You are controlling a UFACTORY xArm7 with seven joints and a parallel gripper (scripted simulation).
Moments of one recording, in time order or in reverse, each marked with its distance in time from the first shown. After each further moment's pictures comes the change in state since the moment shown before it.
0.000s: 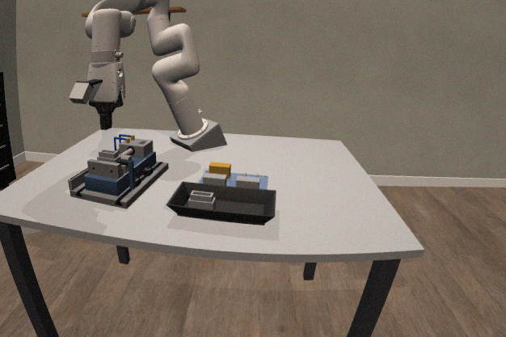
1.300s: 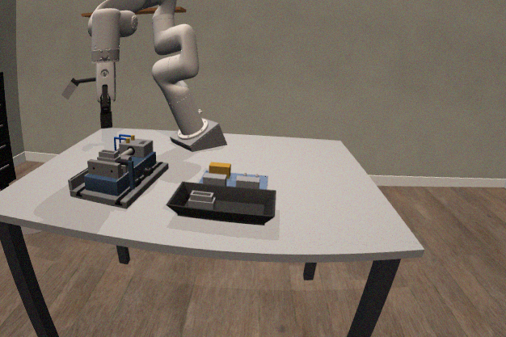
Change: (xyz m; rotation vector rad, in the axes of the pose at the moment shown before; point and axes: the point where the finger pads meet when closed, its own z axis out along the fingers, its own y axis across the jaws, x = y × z) arm -0.006 0.003 -0.002 0.013 -0.005 0.985
